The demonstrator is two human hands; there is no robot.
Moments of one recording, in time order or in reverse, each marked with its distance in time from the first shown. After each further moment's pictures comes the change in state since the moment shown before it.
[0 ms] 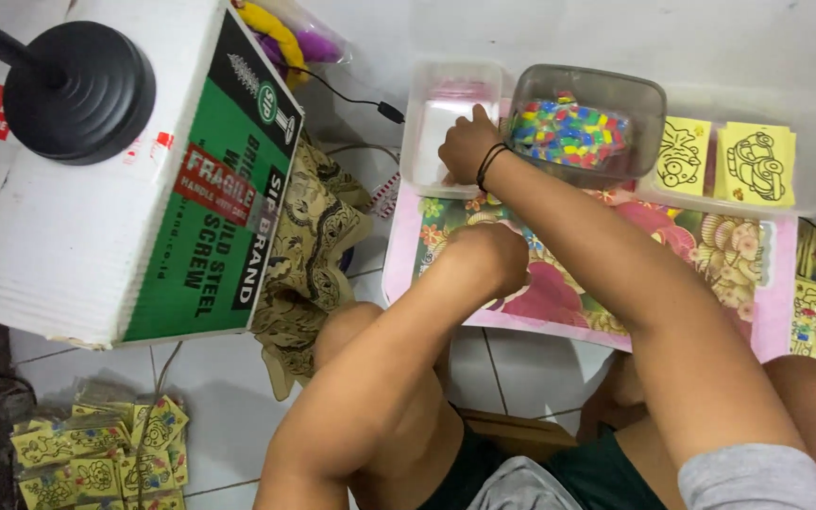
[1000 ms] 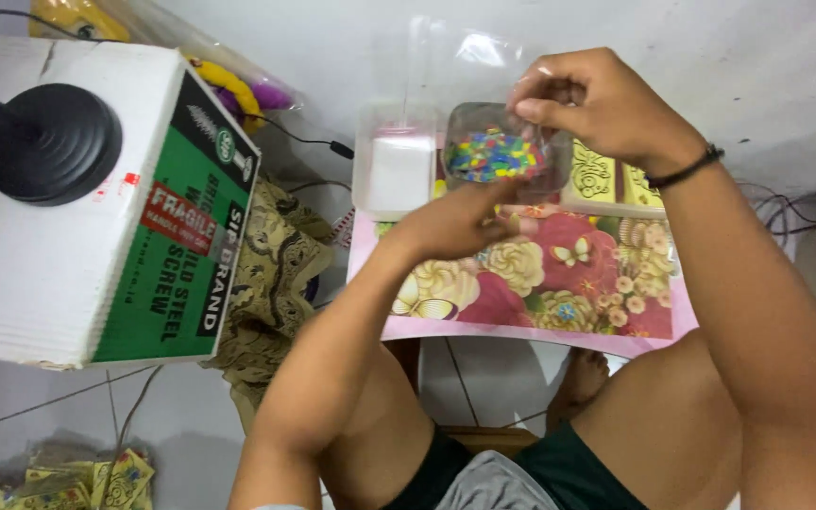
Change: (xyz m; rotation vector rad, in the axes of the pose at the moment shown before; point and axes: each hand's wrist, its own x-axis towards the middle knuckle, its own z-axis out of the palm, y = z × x) left_hand -0.015 -0.031 -0.043 -0.666 0.595 0.684; right_hand -0.268 0.118 -0.209 1.183 0.463 0.015
